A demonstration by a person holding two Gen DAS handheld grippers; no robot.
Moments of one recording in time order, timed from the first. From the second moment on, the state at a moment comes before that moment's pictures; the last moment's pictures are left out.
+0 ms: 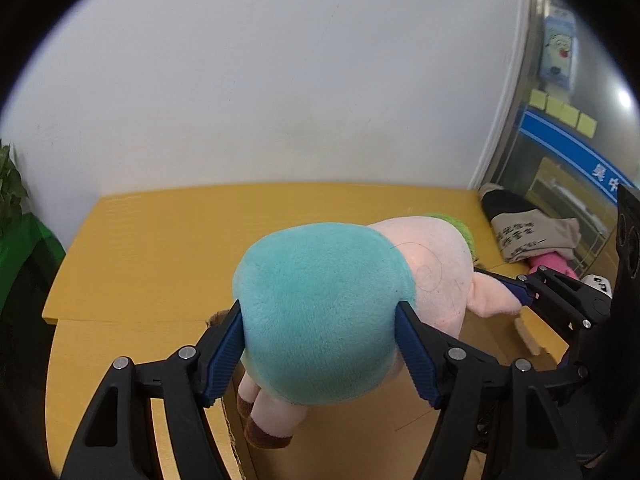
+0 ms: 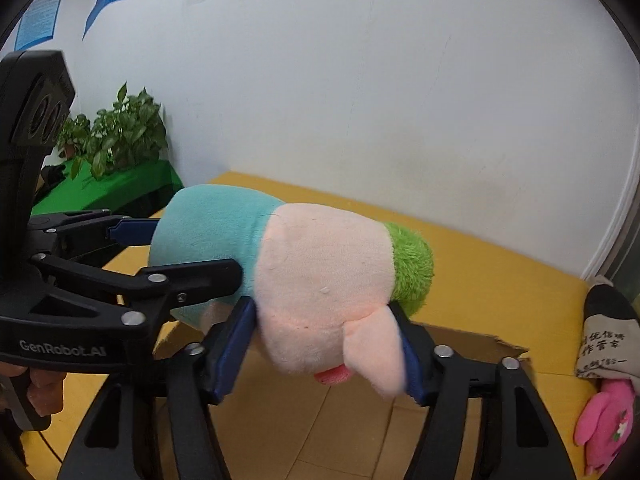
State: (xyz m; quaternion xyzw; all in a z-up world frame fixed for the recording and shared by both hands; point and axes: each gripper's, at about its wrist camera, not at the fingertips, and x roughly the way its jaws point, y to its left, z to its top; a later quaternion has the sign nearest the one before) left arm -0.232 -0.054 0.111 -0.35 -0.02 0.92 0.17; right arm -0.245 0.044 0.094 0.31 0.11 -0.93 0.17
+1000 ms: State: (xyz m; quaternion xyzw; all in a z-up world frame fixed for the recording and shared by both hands) left arm -0.114 -0.051 0.128 -0.32 0.04 0.94 0.05; right arm -0.153 0.109 0.091 0.28 0.09 -0.95 0.15
